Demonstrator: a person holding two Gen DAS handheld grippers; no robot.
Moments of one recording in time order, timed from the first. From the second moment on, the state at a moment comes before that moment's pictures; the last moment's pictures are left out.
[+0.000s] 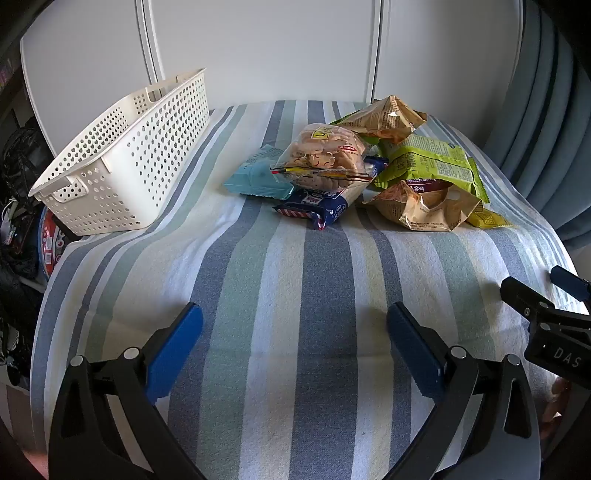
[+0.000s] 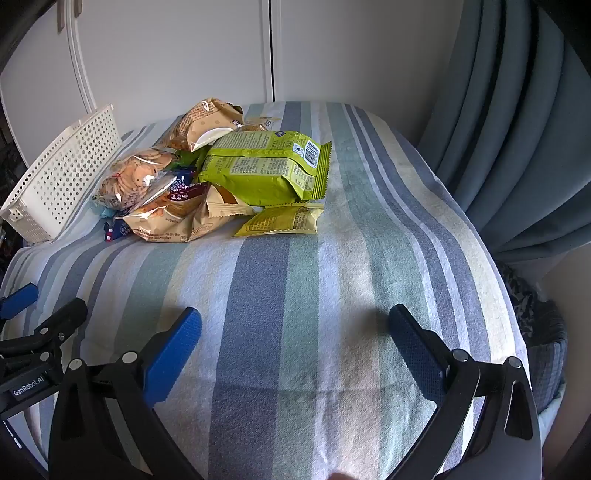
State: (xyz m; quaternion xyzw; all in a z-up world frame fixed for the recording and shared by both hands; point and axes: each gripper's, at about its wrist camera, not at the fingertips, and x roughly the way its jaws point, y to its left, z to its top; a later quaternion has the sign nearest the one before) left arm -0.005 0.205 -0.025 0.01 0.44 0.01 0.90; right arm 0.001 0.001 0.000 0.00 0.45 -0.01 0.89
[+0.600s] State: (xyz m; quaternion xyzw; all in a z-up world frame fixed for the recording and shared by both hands) left arm -0.005 0.205 -0.024 0.01 0.45 0.01 0.90; right arm 0.002 0.001 -0.002 0.00 0.45 -0.01 0.89
